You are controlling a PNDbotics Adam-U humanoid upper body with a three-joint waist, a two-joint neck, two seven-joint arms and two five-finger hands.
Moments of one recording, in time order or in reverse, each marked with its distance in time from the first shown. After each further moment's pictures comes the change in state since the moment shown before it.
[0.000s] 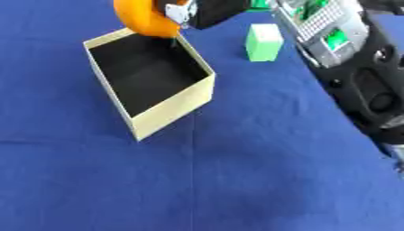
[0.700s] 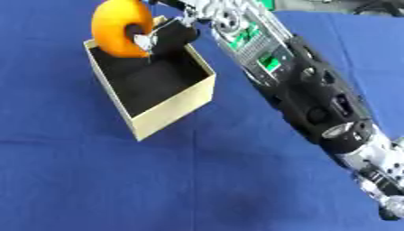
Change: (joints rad) left arm -0.002 -0.008 0.000 0.000 0.007 0.002 -0.002; right arm -0.002 0.108 0.037 0.138 0.159 -0.089 -0.020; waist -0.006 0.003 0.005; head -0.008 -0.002
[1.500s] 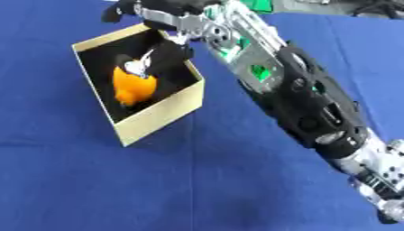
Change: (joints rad) left arm 0.000 0.000 0.000 0.000 0.000 0.001 -0.001; right arm 0.005 -0.001 0.007 -0.036 0.108 -0.104 0.141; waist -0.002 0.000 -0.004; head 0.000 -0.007
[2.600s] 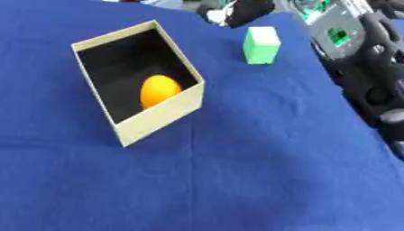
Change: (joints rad) left arm 0.005 0.001 0.001 0.000 -0.001 0.005 -0.001; right arm 0.053 -0.283 -0.147 0.063 -0.040 -0.026 -0.076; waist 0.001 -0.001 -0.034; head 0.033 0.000
